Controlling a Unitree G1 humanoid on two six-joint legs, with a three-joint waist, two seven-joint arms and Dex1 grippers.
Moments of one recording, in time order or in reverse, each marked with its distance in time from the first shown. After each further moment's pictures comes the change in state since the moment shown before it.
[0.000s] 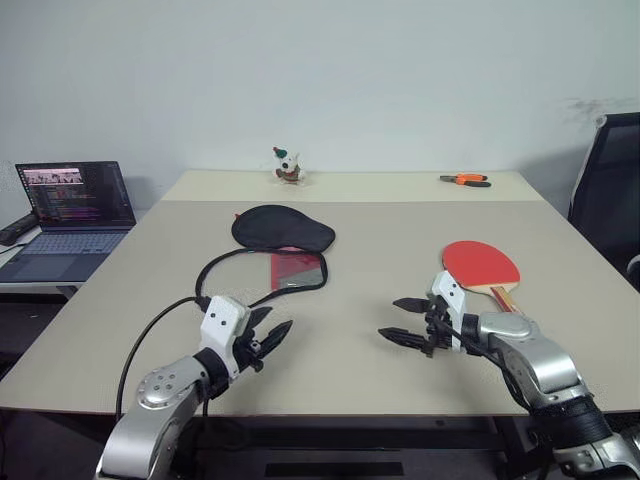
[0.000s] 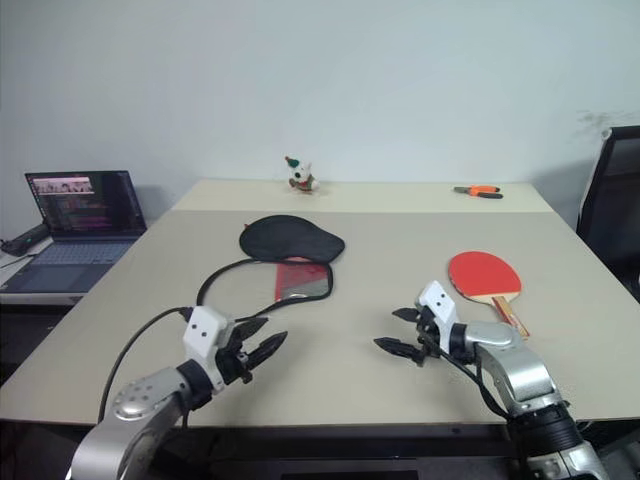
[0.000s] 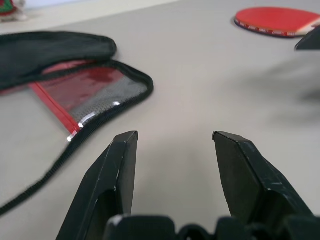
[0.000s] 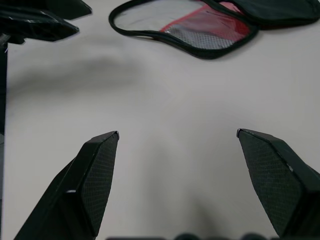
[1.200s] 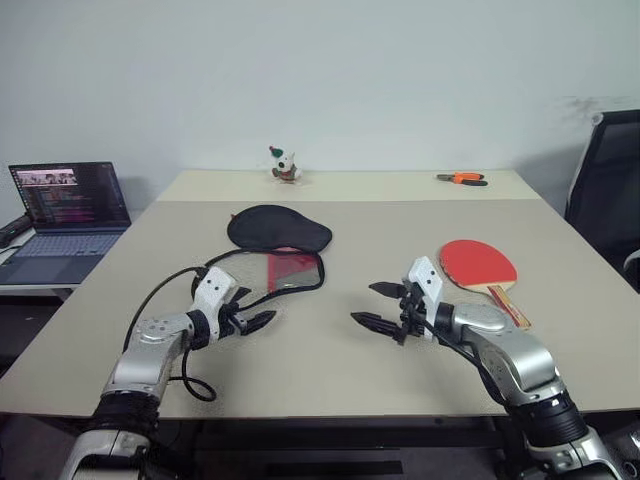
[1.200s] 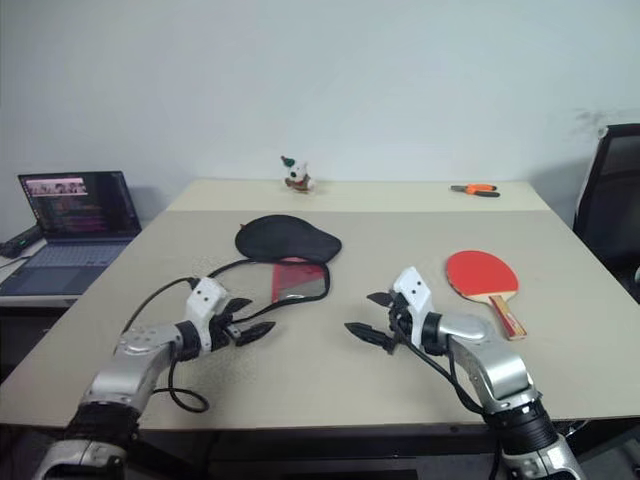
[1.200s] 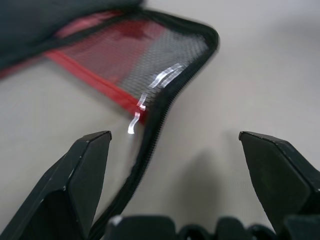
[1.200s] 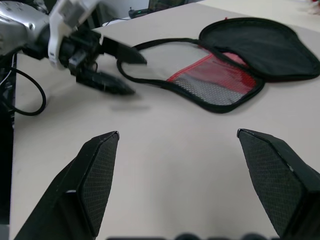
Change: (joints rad) left arm -0.518 0.147 -0.110 0.845 0.162 -0.254 -0.331; right arm -0.099 0.116 0.021 -0.043 0.027 0.047 -0.155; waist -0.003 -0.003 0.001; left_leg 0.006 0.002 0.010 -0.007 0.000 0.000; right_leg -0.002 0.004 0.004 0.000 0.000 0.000
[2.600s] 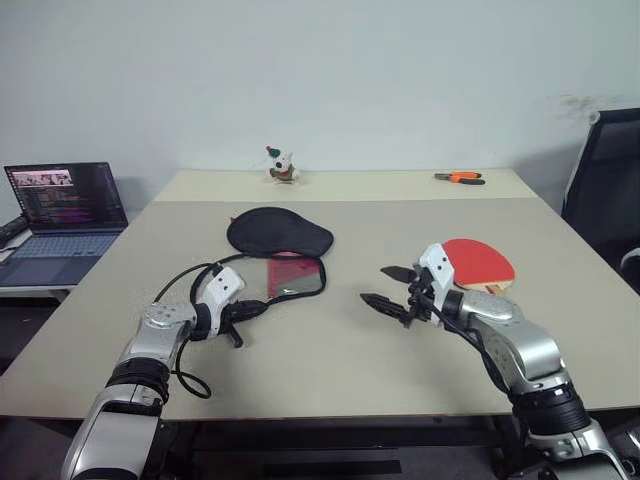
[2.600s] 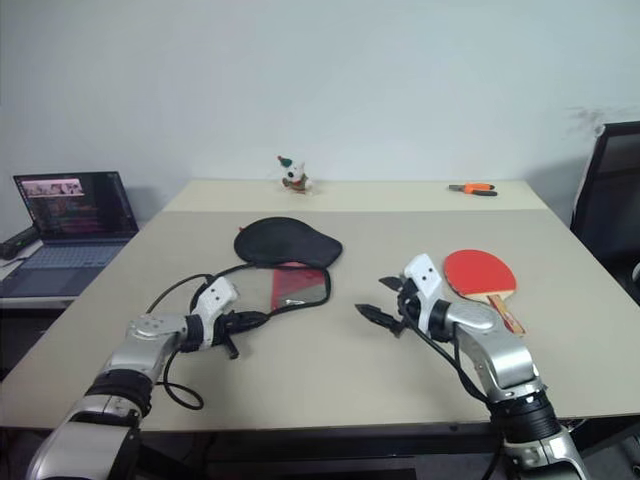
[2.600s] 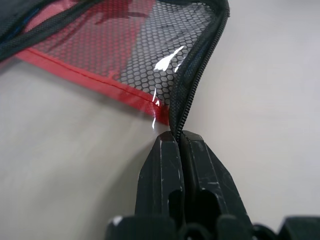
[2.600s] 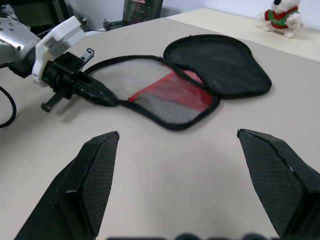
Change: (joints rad) left arm -0.182 -0.007 -0.065 0.350 0.118 -0.264 -0.252; right arm -0.032 -0.034 -0.055 0.038 0.008 -0.019 -0.029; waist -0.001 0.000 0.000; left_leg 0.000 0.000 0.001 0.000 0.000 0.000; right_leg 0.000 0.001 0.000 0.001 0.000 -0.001
